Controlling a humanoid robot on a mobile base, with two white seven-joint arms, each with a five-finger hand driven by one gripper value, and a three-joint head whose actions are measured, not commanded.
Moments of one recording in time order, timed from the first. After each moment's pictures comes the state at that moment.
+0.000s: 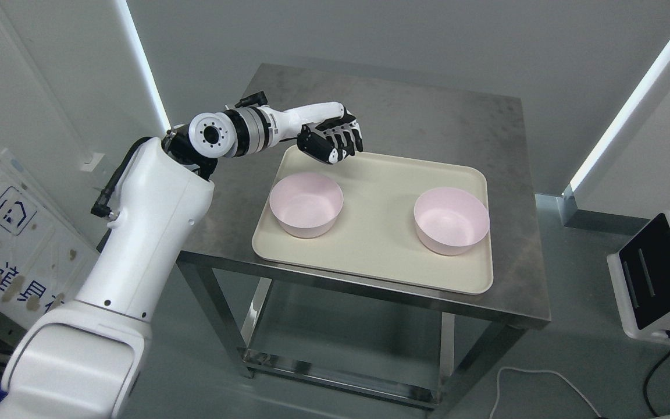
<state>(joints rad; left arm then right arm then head) -1.15 0.04 -0.36 -0.92 -0.45 -0.05 -0.81 0.00 0.00 0.00 0.00 0.00 0.04 0.01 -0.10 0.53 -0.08</state>
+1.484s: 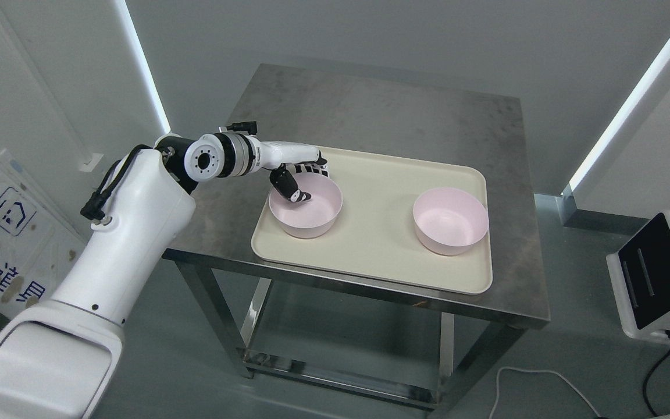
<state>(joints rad) -1.13 0.14 -0.48 -0.83 -0.66 -0.24 -0.82 0.00 0.00 0.00 0.00 0.00 0.04 0.01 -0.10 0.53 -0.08</state>
